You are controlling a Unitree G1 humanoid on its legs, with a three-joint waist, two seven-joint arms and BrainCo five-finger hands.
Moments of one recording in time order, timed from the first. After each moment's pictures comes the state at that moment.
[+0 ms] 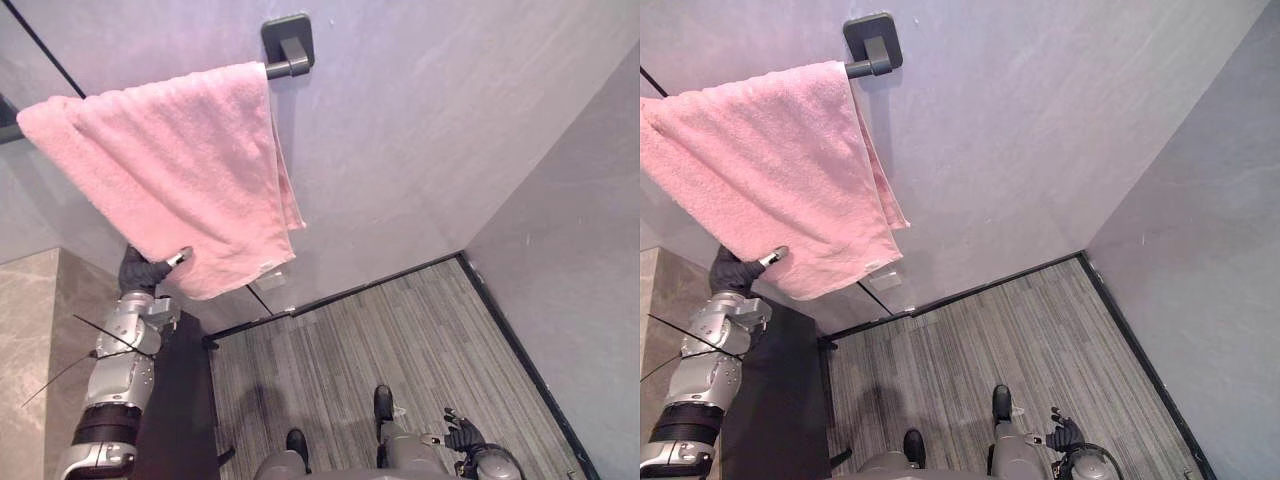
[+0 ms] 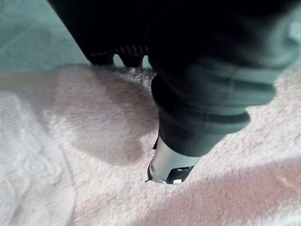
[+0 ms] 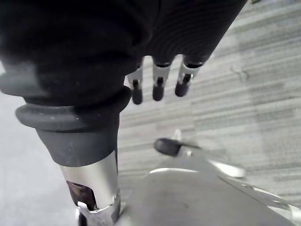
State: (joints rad) left arm -0.15 0.55 0.15 0.32 -0.58 -0.18 0.05; right arm 0.12 -0.21 0.01 0.93 -0.07 -0.08 0.03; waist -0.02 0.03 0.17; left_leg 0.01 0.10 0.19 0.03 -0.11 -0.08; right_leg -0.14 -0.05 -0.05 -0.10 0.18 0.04
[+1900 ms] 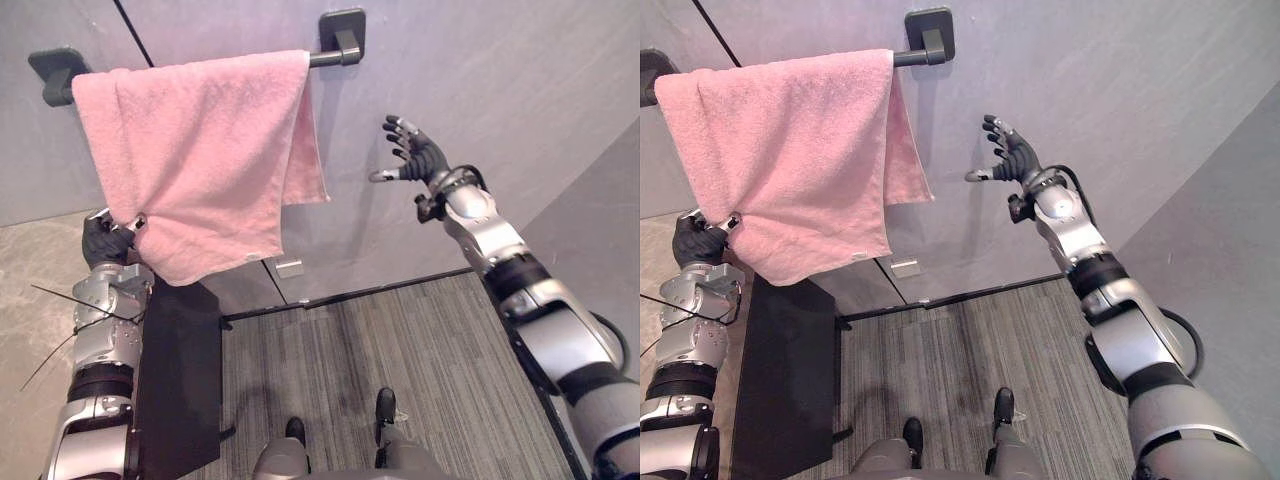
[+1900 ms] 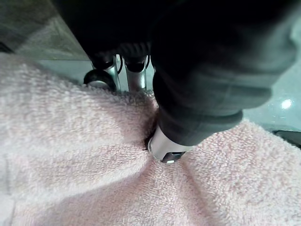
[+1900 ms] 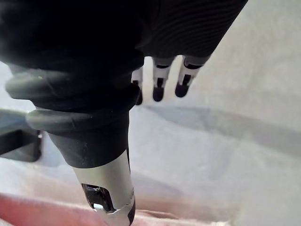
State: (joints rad) left arm -0.38 0.57 0.22 0.58 -0.65 -0.22 0.00; right arm -1.05 -0.39 0.44 0.80 0.43 -0.10 0.02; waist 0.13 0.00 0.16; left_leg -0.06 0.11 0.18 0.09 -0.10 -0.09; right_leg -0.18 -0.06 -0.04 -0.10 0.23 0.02
